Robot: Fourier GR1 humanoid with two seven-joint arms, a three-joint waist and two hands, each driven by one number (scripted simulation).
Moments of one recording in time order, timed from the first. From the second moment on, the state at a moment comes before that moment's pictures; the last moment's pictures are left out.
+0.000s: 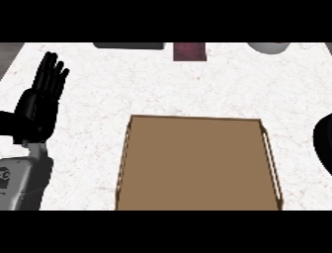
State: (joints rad) left arm -0.31 0.19 0.08 -1.52 0.13 0.10 0.04; right arm -0.29 -0.96 0.02 -0.80 0.16 0.24 -1.05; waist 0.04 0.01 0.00
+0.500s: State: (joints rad) left arm -0.31 0.19 0.08 -1.52 0.14 0.09 0.05; right arm -0.36 -1.00 -0.01 -0.70 -0.11 0.45 -0.89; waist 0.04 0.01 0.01
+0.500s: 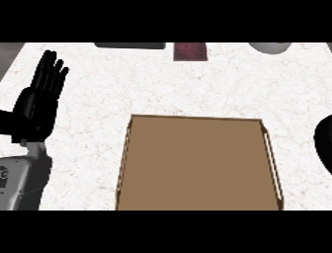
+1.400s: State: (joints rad) left arm -0.33 0.18 0.08 -1.53 0.15 0.09 0.05; right arm -0.48 -1.07 -0.10 -0.52 -0.37 0.62 -0.68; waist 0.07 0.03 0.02
